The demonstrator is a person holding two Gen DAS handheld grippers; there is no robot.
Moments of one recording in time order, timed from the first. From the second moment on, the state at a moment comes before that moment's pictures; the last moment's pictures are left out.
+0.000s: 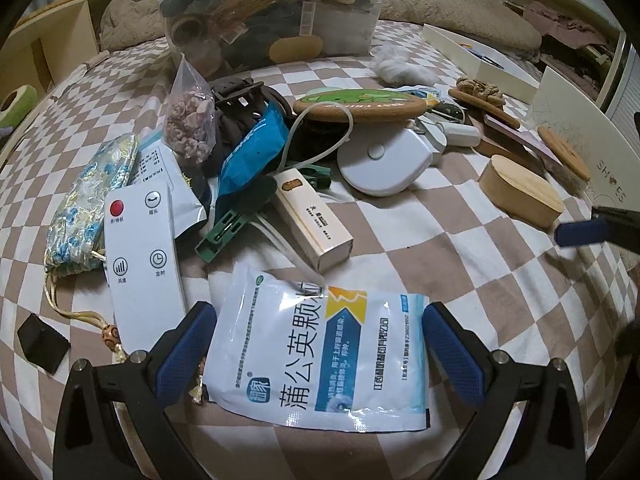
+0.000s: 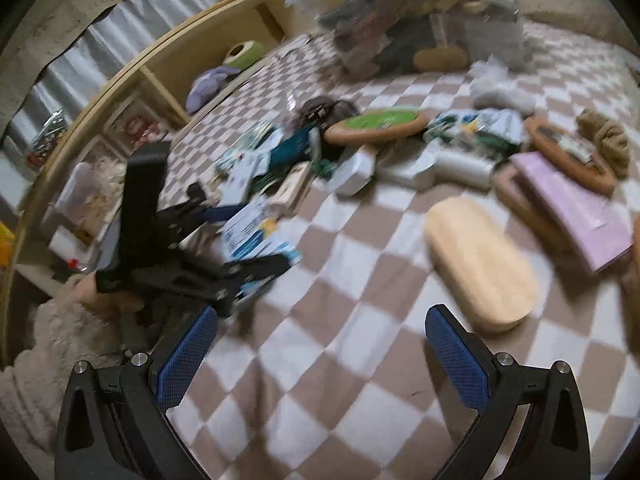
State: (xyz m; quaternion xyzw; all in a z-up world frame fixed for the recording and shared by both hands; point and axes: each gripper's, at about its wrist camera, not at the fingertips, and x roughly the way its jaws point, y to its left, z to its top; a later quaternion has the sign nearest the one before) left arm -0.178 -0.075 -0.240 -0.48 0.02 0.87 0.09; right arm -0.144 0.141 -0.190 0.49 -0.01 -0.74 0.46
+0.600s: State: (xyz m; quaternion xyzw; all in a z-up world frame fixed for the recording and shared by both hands) left arm -0.155 -0.062 -0.231 -0.49 -0.04 0.86 0.15; right arm -0.188 0.183 -0.206 0.50 -0.02 -0.80 0.33
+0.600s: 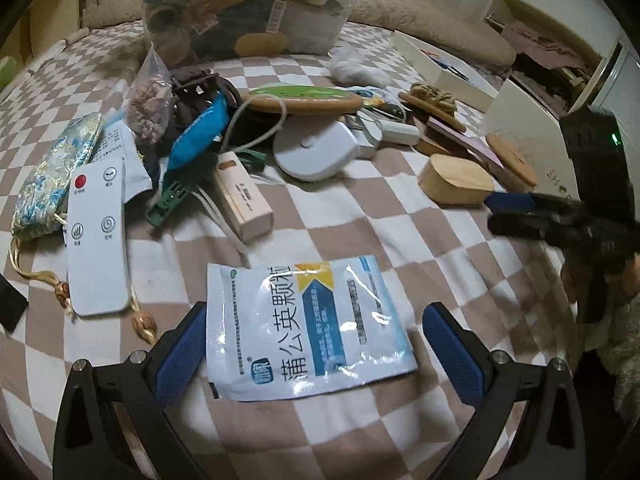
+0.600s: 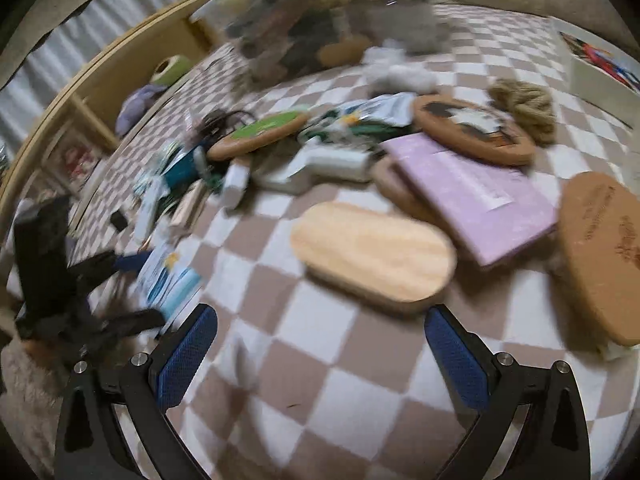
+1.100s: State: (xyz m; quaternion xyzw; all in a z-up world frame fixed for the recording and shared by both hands) left arm -0.158 -0.041 -0.240 -0.48 0.00 0.87 0.04; right arm -0.198 0.184 -0.211 0.49 -0.05 -0.84 0.22
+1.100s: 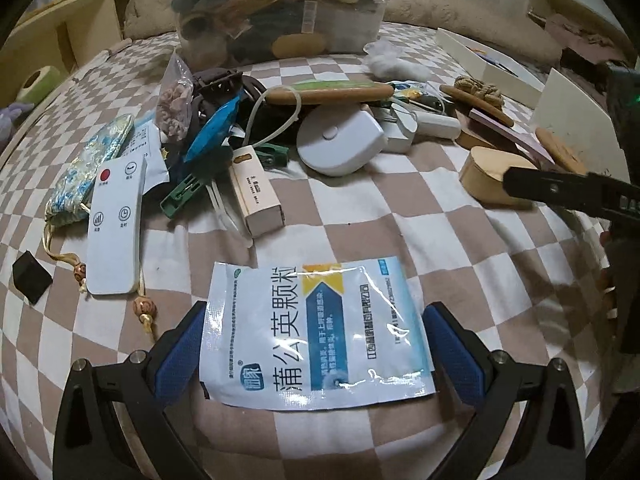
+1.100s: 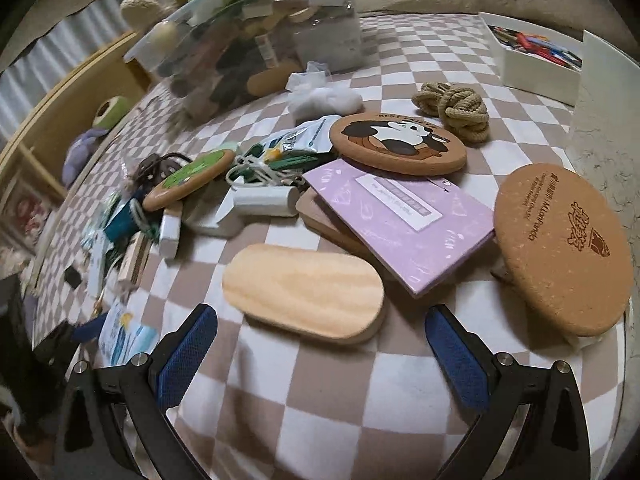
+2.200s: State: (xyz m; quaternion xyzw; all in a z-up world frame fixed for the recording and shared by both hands) left arm -0.150 -0.036 -0.233 -0.47 0.00 0.88 0.03; right arm -0.201 0.157 -0.218 0.46 -0.02 -0.87 0.18
